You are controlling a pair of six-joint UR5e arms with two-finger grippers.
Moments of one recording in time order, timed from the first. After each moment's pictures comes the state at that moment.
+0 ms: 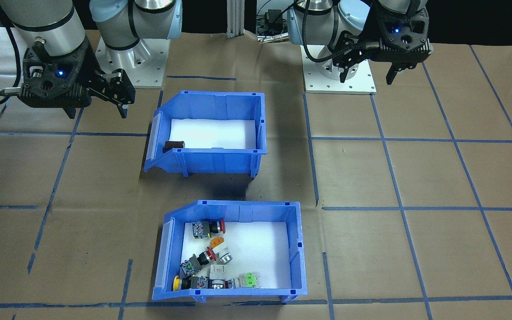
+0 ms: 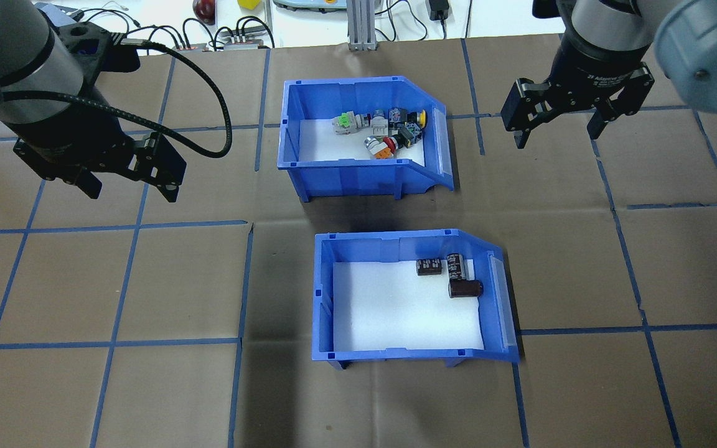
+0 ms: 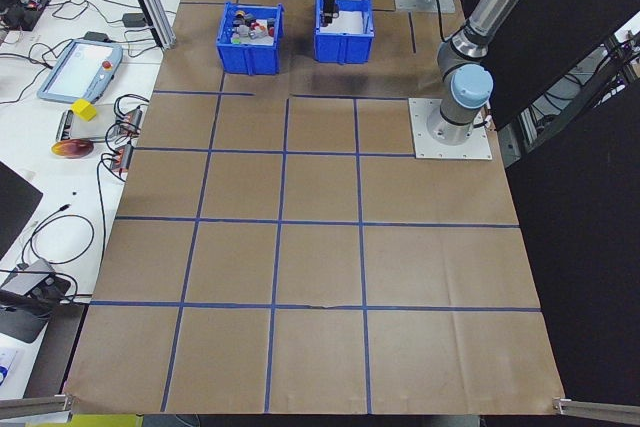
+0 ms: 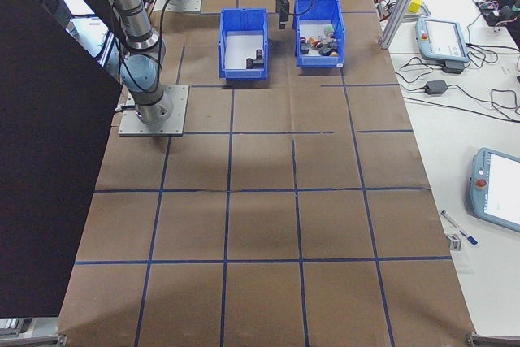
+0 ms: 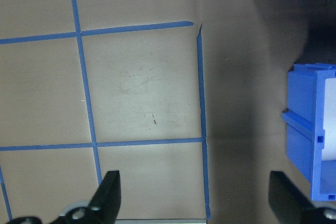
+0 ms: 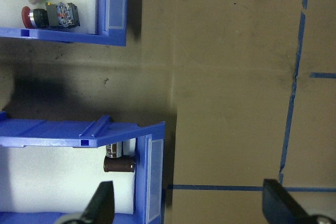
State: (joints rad) left arm -1.55 -1.41 -1.64 -1.67 1.63 0.09; right arm 1.58 -1.56 1.56 -1.56 -1.61 -0.03
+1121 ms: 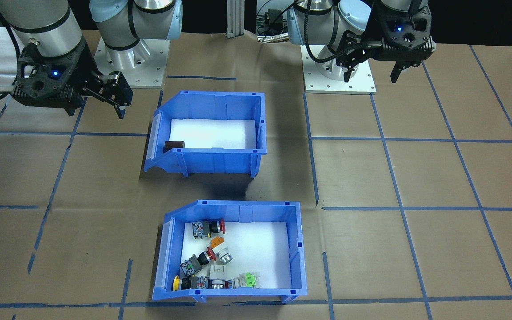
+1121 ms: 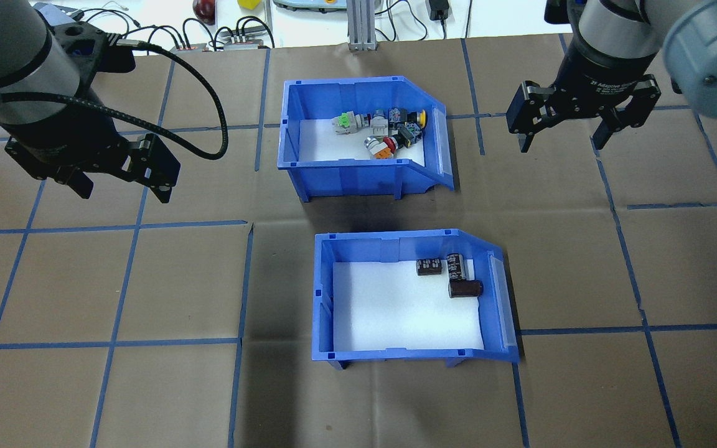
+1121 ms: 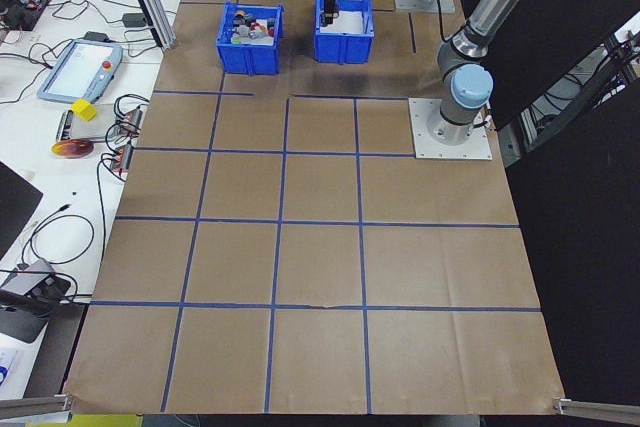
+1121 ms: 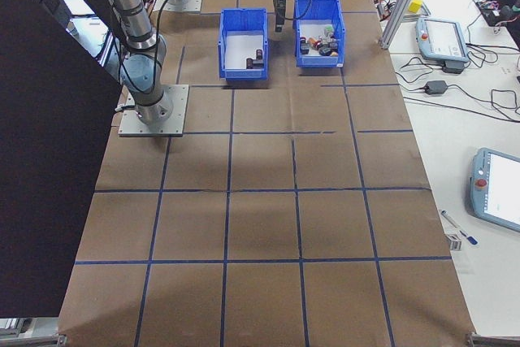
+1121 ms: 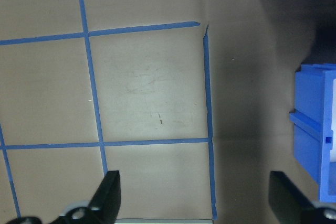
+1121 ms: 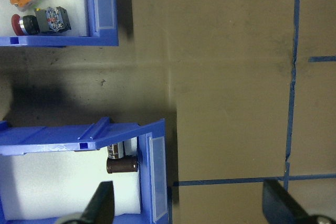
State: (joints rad) left arm -1.56 -1.41 -1.64 -1.67 1.66 0.08; right arm 1.57 -1.57 1.57 -1.56 -1.60 0.02
